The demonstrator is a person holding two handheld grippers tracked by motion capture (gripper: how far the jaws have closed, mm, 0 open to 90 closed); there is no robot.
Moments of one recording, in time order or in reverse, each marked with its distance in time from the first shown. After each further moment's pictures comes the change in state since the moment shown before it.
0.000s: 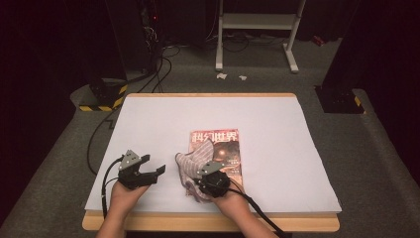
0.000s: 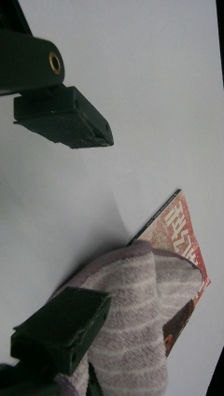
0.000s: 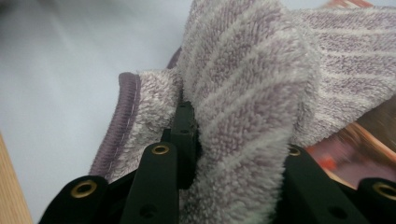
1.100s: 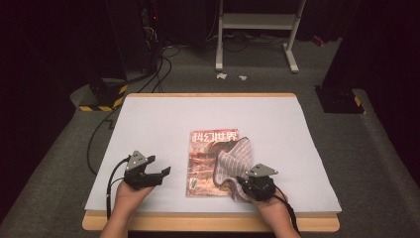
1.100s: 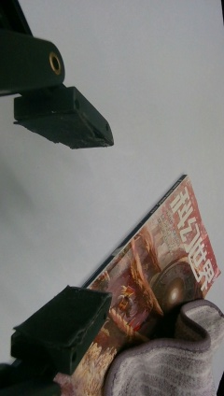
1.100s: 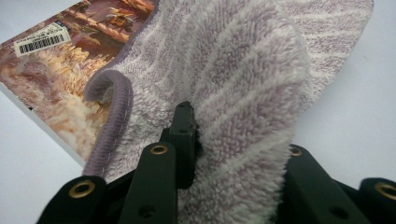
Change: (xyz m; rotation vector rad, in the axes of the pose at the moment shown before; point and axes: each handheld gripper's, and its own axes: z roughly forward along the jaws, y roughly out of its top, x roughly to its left) left arm -0.010 0.000 0.012 0.021 -0.022 0.030; right arm -0.065 -0.077 -0.077 -0.016 -0.187 0.174
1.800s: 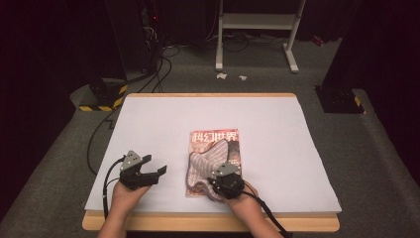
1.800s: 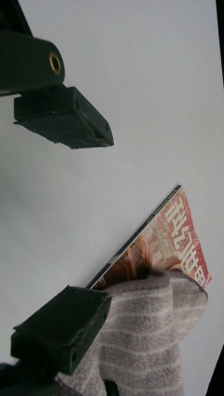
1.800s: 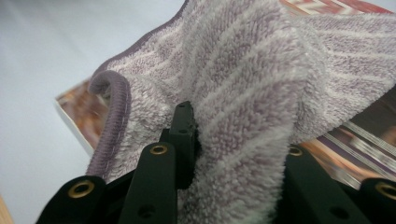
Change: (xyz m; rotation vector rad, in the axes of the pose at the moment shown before) left arm 0.008 -0.002 -0.009 -0.024 0.013 -0.020; right arm 0.063 0.041 0.043 0.011 0.109 -0.120
